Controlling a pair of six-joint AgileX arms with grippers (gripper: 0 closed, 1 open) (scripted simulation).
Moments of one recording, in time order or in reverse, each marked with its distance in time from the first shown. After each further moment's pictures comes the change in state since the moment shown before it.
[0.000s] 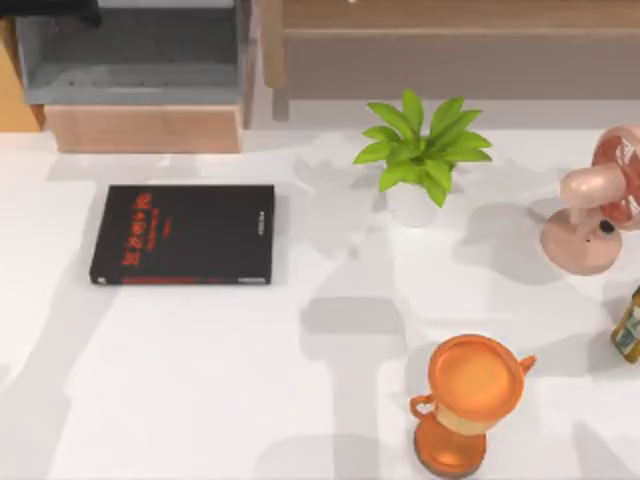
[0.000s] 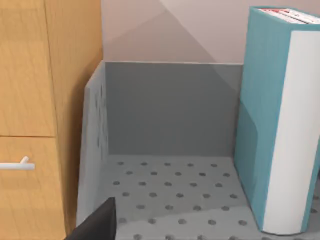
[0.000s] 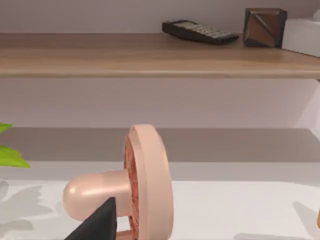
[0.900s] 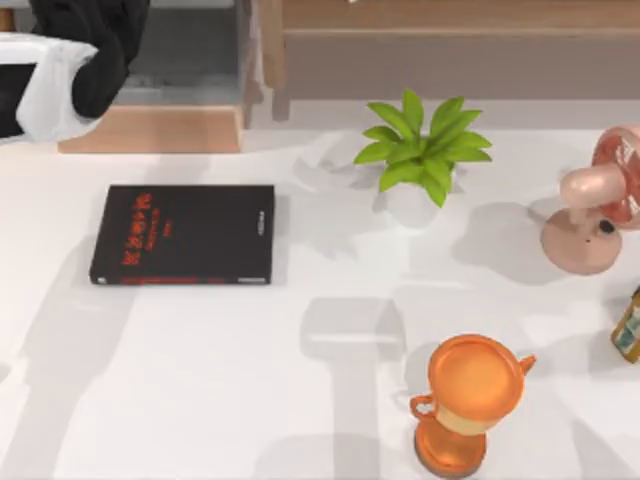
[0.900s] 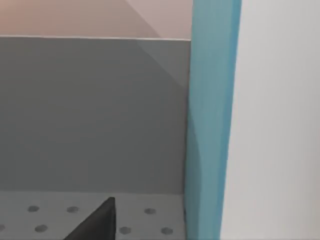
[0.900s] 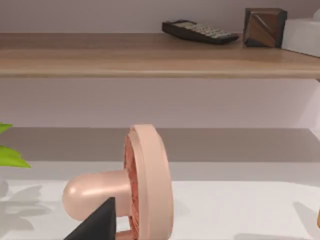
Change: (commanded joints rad) left arm -0.107 0.694 0.468 0.234 -0.094 0.001; right arm 0.000 0.000 0.000 0.000 0.000 0.000
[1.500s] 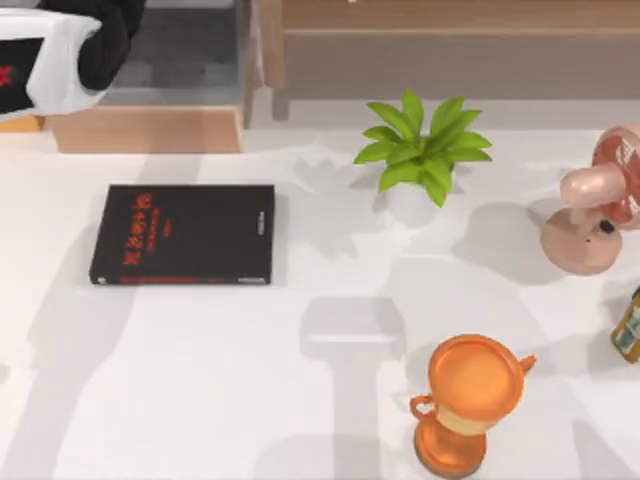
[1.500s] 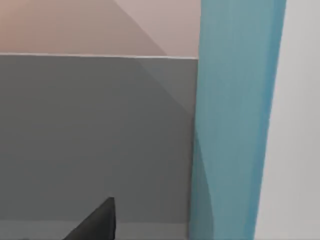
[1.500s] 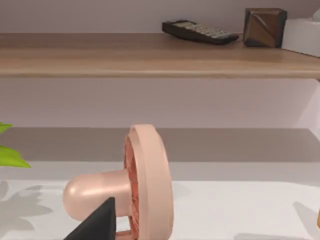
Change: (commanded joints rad) left arm 0.026 0.082 0.122 -0.040 0.025 0.000; right arm 0.000 0.000 0.000 0.000 0.000 0.000
